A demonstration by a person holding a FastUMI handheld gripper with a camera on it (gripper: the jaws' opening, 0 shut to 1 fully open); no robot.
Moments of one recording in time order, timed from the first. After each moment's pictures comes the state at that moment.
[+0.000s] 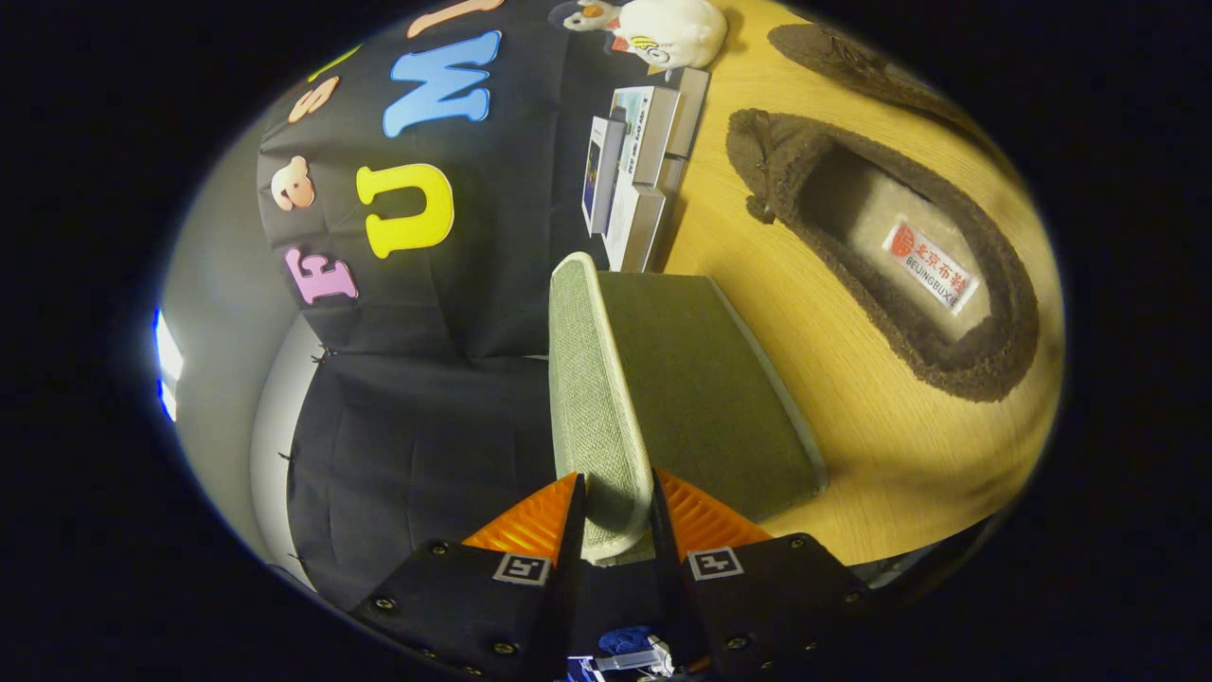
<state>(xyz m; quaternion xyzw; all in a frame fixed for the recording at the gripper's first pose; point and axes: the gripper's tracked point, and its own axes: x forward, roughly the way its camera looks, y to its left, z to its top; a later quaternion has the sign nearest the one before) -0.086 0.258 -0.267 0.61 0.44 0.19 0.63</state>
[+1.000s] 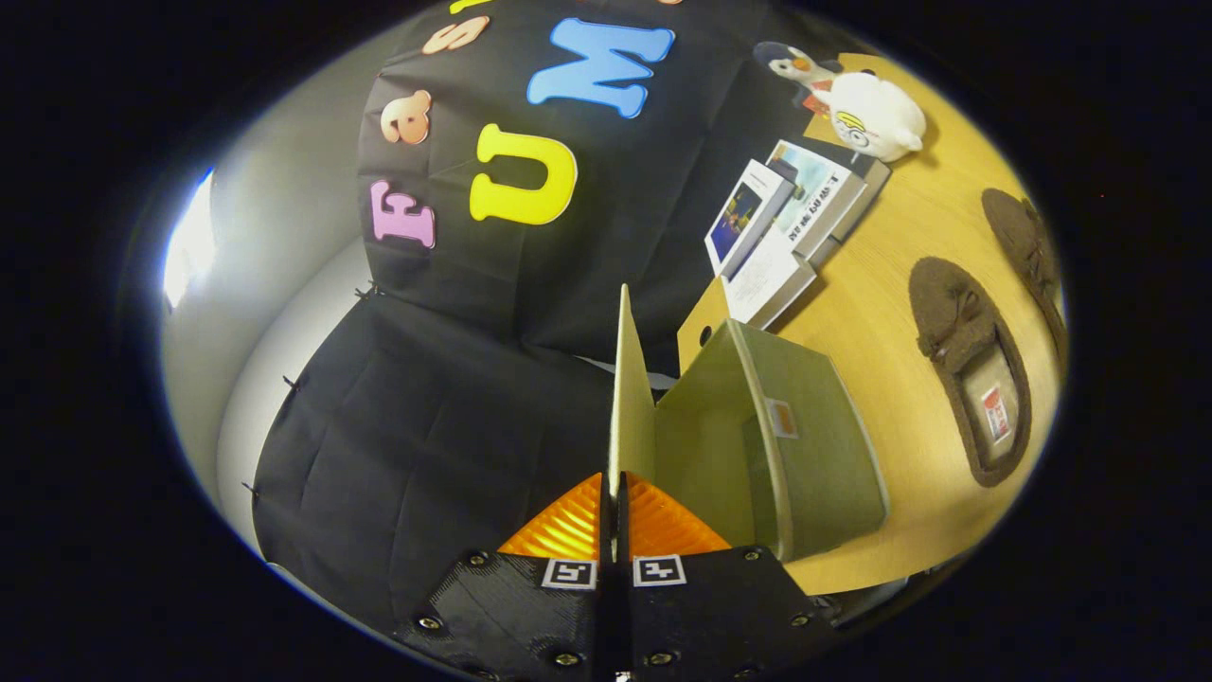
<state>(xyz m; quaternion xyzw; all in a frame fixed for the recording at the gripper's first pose) -0.036 0.275 -0.141 0.52 0.37 0.26 0.72</state>
